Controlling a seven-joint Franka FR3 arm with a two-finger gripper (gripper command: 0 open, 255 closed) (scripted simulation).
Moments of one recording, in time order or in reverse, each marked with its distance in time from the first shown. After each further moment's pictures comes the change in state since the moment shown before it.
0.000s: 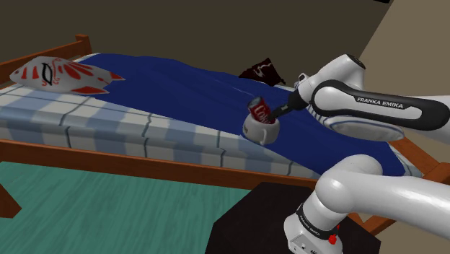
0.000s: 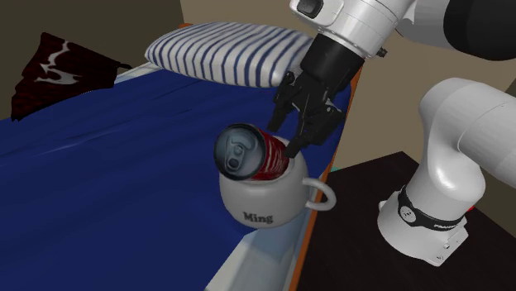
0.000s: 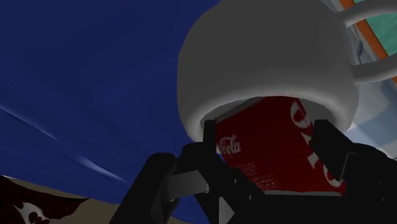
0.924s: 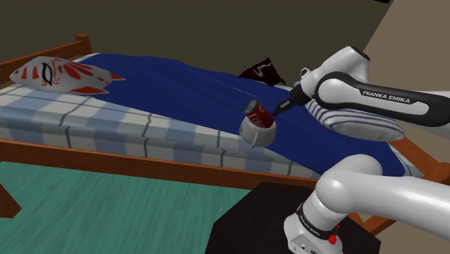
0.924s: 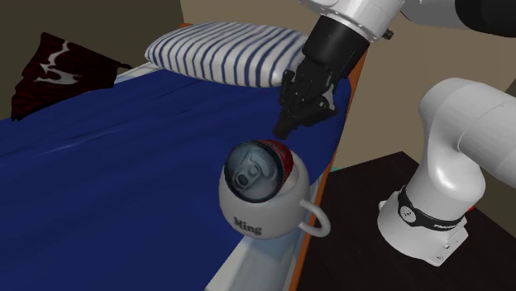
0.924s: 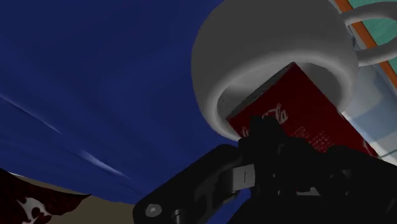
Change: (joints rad) arm 0.006 -0.006 0.016 0.055 0.009 -0.073 0.010
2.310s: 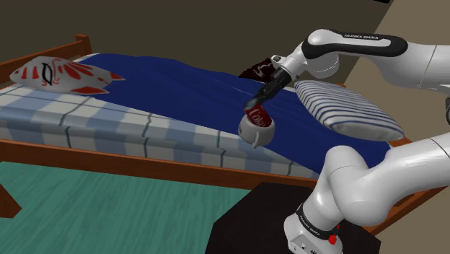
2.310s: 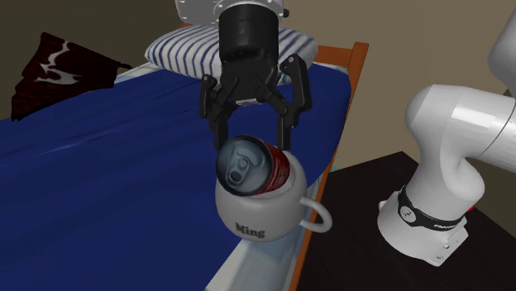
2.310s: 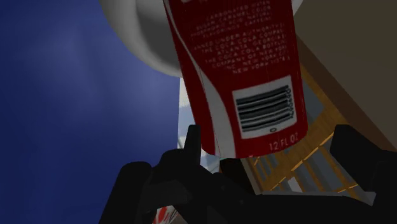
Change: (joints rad) arm 0.680 0.375 -0.589 0.489 0.276 -0.334 -0.706
